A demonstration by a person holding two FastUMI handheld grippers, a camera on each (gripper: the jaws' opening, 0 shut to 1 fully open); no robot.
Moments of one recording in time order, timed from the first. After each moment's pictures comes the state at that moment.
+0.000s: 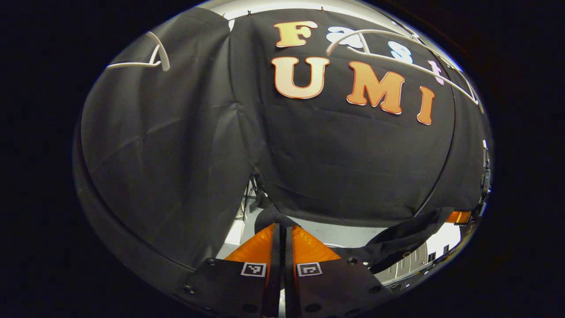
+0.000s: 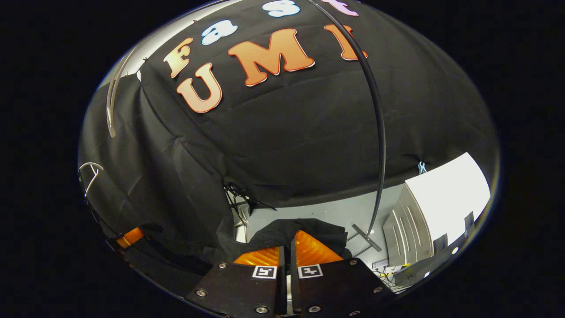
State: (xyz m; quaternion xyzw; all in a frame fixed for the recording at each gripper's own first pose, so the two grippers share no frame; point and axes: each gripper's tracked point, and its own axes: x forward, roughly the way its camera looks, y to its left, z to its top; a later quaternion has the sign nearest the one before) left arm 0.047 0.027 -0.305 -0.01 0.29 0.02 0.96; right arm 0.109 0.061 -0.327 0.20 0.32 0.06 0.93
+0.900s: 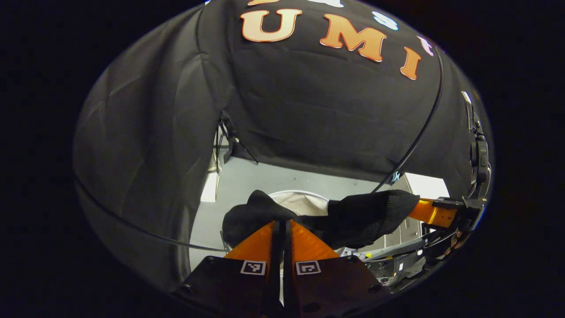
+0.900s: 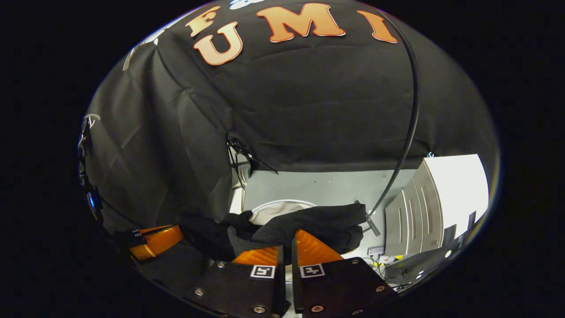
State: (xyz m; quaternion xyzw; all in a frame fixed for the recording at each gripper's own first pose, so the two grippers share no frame) left arm -0.010 -0.052 -0.448 -0.01 0.46 -0.03 0.89; right arm 0.067 0.139 -0.423 0.12 0.42 0.11 0.89
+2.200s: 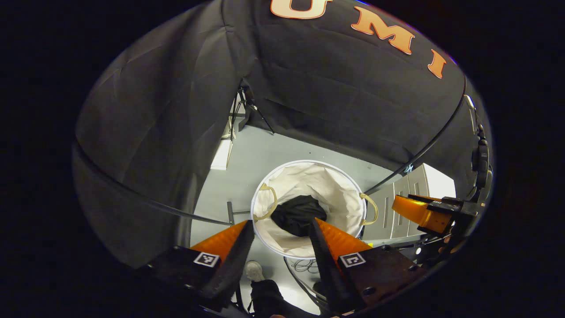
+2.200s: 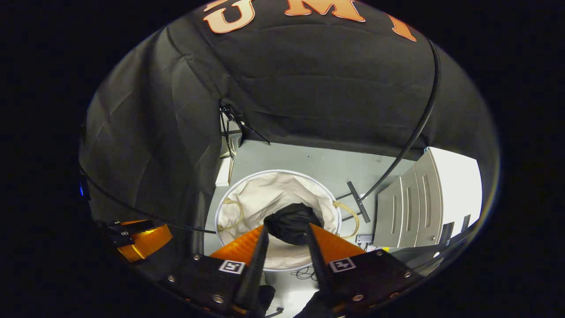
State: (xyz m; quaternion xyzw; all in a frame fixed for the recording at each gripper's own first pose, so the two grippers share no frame) left arm -0.034 -0.019 -0.443 -0.04 0.53 0.02 0.85; right arm 0.049 0.163 -0.475 0.06 0.49 0.10 0.87
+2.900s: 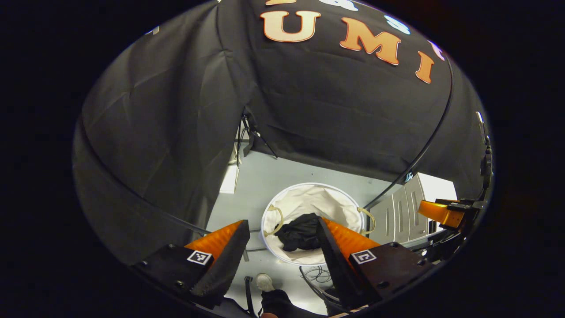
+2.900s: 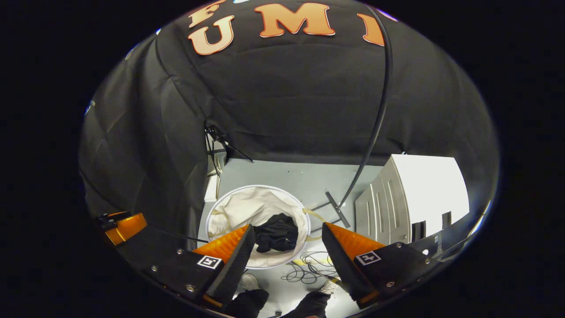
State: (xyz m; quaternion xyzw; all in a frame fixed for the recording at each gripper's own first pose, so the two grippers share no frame) left arm -0.025 -0.015 -0.359 0.00 0.45 0.02 0.89; right arm 0.023 0.071 -0.394 0.06 0.44 0.04 0.90
